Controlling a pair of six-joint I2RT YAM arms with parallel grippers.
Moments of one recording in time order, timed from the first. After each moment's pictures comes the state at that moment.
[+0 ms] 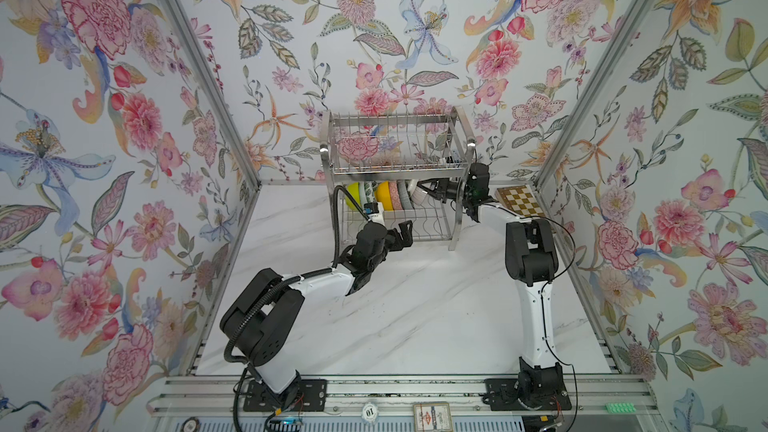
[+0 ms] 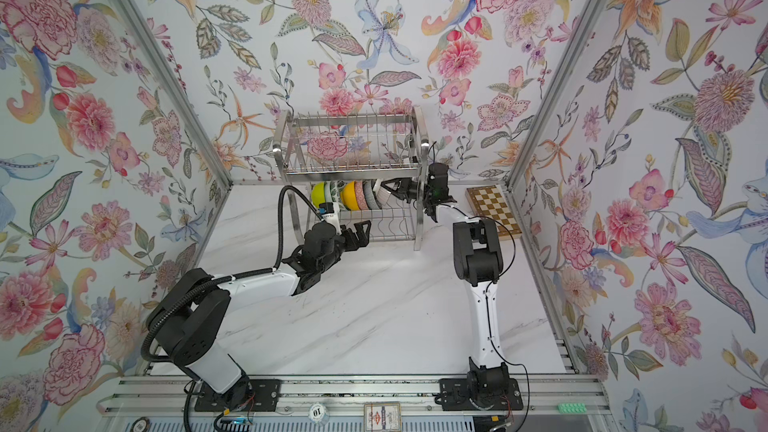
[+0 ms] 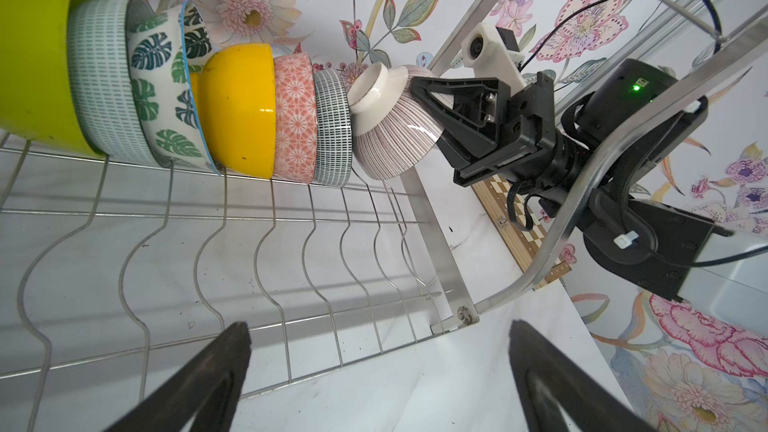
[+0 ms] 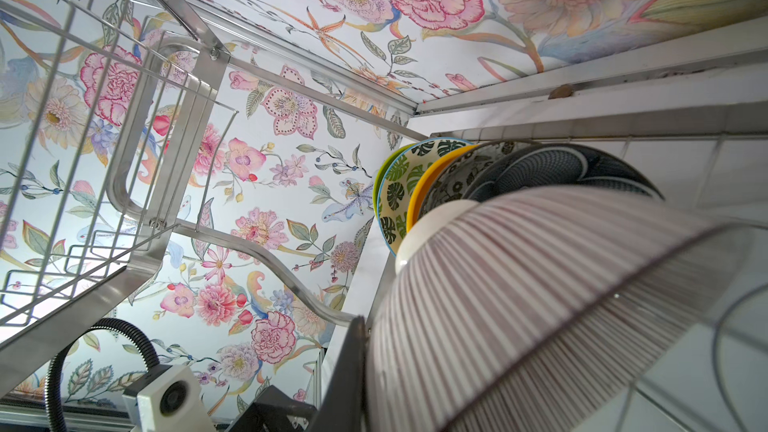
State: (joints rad) left arm -0.68 1.68 0.92 0.46 -0.18 -0.64; right arm 0.20 2.40 1.82 0.44 -1.08 1.00
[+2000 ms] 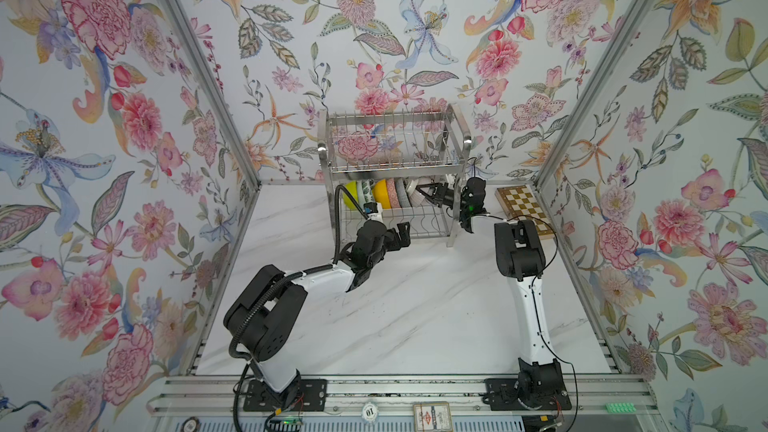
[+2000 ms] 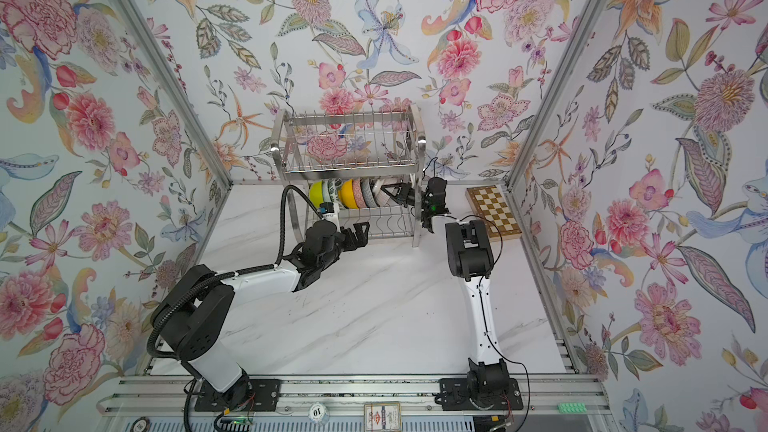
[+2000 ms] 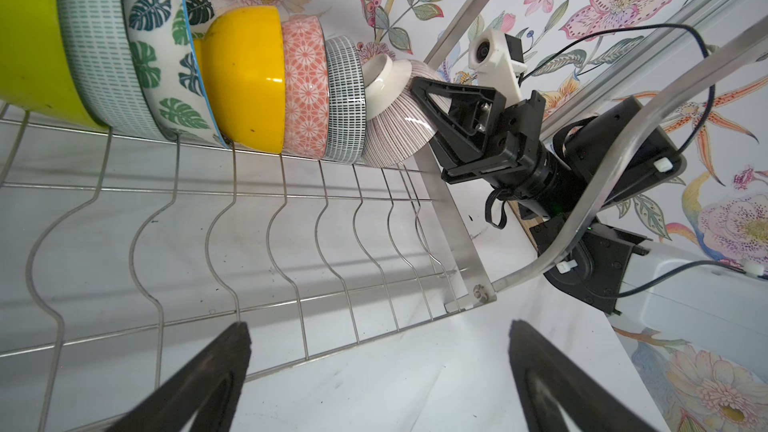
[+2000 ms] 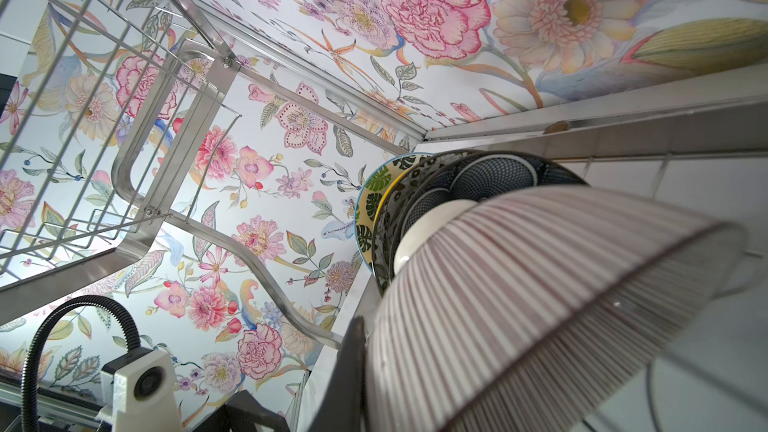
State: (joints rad) left arm -0.66 1.70 0.94 0.41 -0.16 -0.63; right arm 0.20 2.56 1.82 0.85 -1.04 1.15
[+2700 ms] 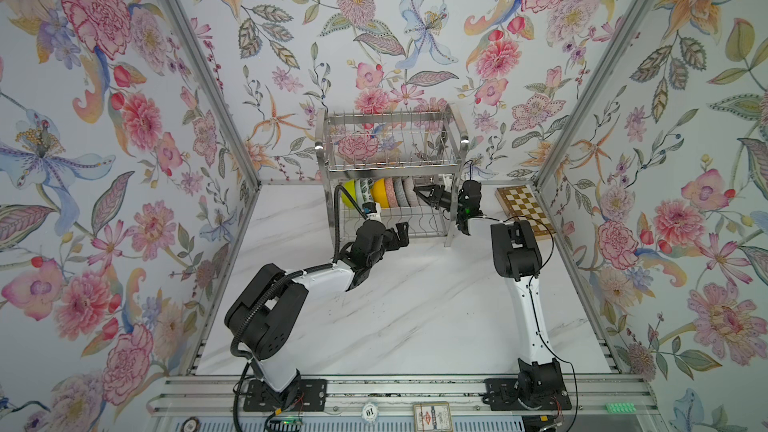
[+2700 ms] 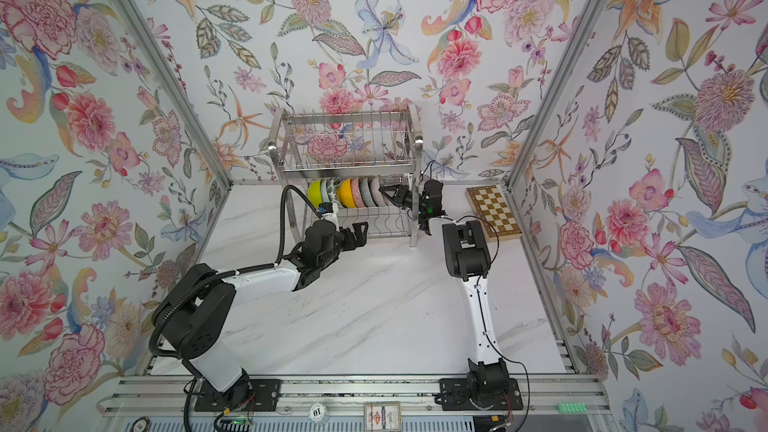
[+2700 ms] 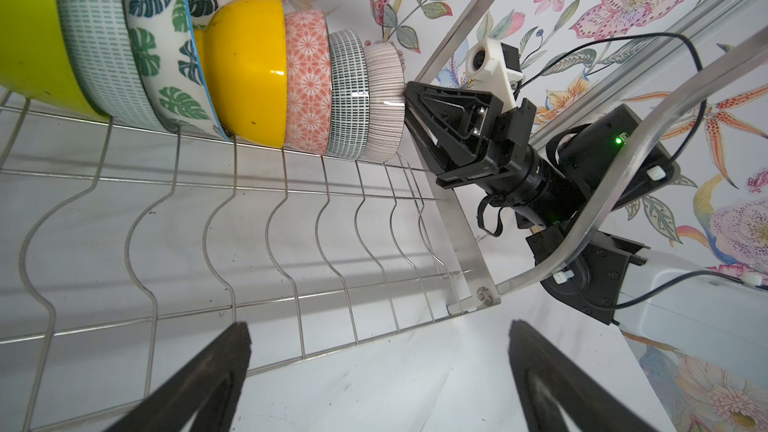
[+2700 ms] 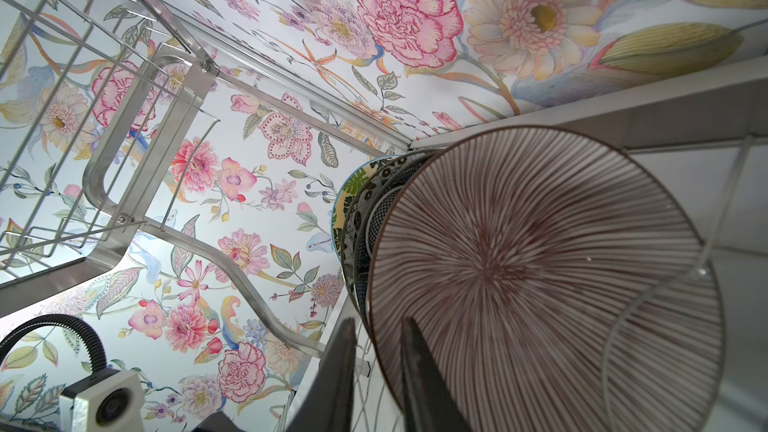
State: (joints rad) left arm -0.65 1.71 0.94 0.41 -0.16 -0.63; right arm 0.22 2.59 1.82 0.83 -0.98 1.11
